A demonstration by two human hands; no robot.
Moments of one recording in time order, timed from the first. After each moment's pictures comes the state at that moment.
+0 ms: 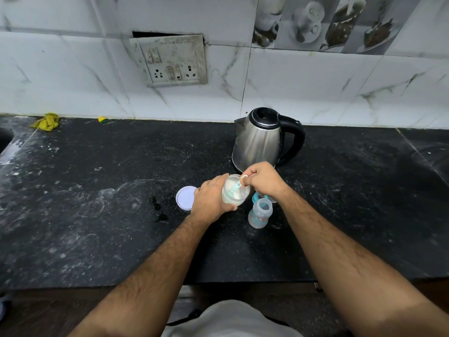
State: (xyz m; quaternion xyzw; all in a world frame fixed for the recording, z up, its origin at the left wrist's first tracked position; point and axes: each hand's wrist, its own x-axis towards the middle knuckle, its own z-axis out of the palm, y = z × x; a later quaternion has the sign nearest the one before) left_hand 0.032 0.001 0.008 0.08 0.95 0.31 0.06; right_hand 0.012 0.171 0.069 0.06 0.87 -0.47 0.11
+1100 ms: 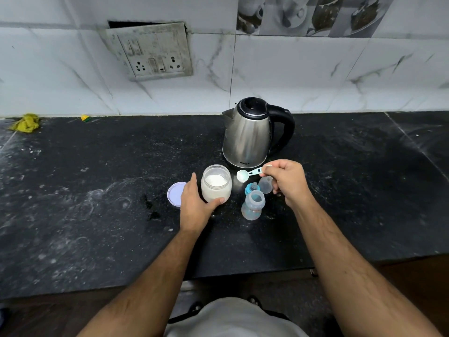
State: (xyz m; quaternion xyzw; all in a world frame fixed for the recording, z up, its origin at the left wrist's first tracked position) left_hand 0.054 -0.006 -0.032 -0.07 0.87 0.48 0.02; right_hand 0.056 0.217 0.069 0.20 0.74 -0.64 -0.04
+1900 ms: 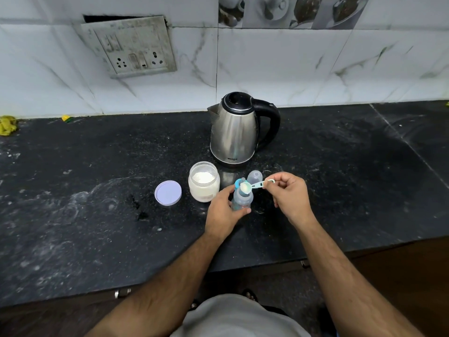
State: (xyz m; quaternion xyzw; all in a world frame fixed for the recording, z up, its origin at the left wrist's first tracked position) left_hand 0.087 0.072 -0.016 0.06 0.84 0.54 0.09; right_hand 0.105 0.241 0.045 0.16 0.77 -0.61 -0.10
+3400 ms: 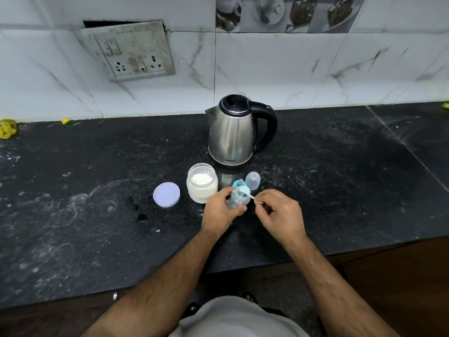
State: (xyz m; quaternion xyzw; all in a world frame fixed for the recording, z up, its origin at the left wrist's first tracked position) left_hand 0.077 0.071 -0.024 0.07 0.84 0.54 0.09; right_hand 0.141 0.230 0.028 -0.07 0.92 -0.29 -0.24
